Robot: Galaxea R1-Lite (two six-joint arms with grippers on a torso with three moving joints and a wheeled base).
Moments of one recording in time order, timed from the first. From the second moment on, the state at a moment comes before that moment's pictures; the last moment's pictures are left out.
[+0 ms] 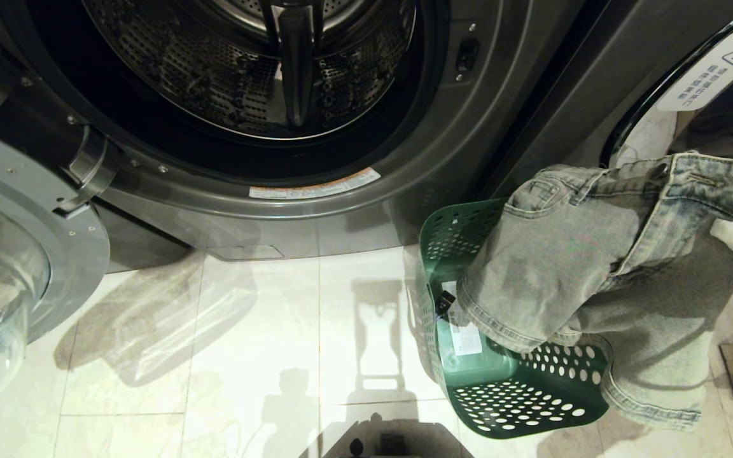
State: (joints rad) left arm 0.01 0.00 0.00 0.02 -0.01 0.03; right arm 0.41 0.96 -0.78 -0.13 -0.17 0.03
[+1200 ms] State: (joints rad) left arm 0.00 0.00 0.00 0.02 -0.01 0.03; right arm 0.41 0.92 -0.78 -0.02 -0.15 0.01
